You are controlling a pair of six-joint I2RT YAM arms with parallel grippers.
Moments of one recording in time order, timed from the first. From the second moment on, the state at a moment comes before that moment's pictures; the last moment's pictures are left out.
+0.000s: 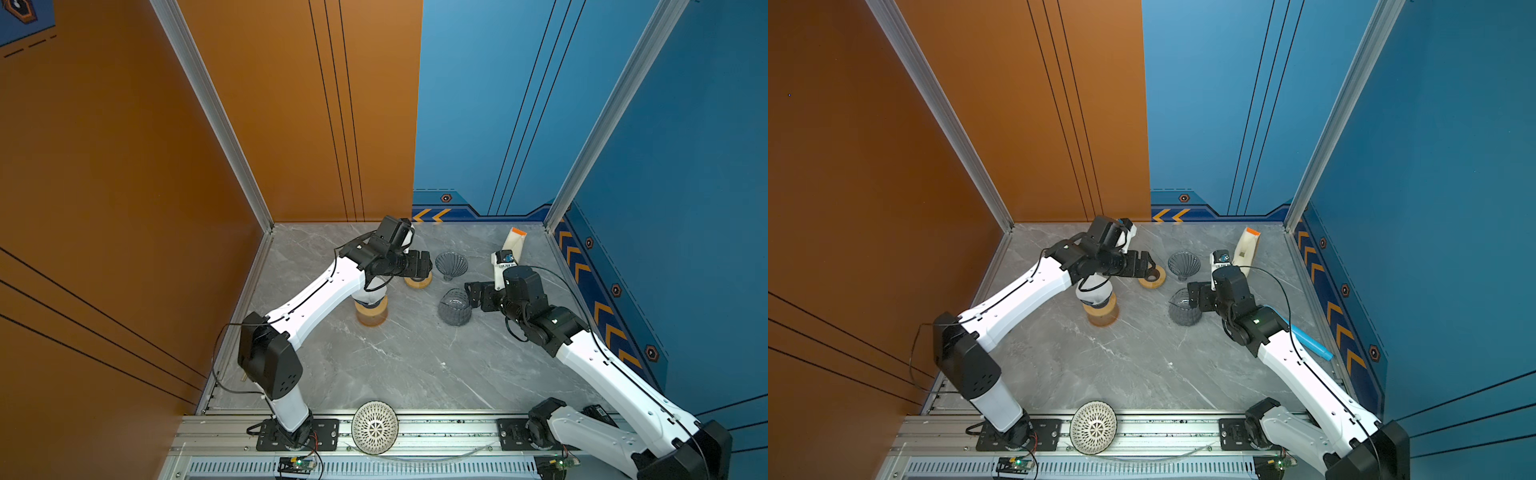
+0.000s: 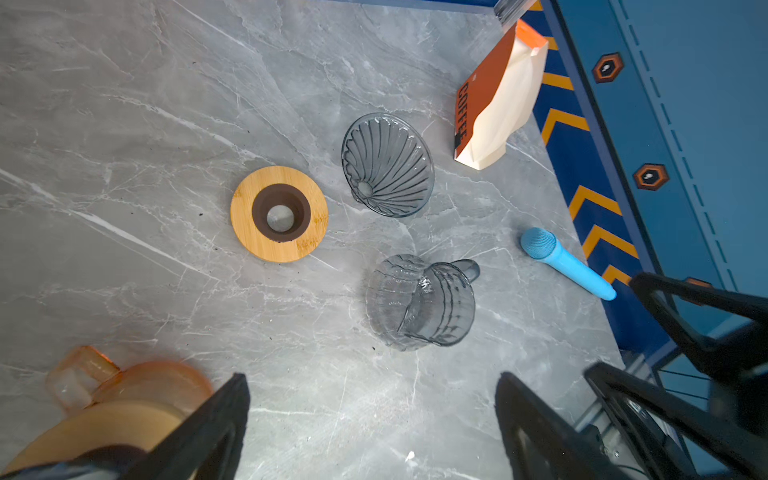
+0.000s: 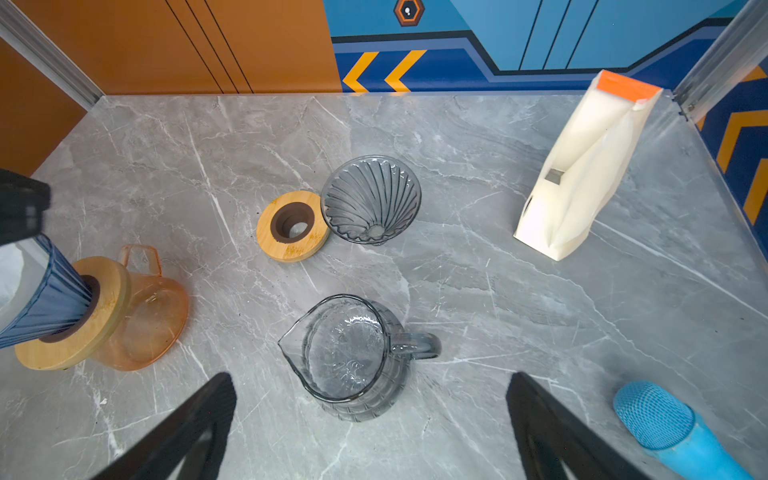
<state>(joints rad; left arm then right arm) -0.64 1.75 1.68 -0.73 0.12 -0.50 0.45 1.01 0.87 -0.46 0.18 0.28</state>
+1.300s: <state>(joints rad) -0.54 2.36 2.09 -0.77 -0.12 -0.50 0.30 0.97 0.80 -0.44 0.03 0.26</state>
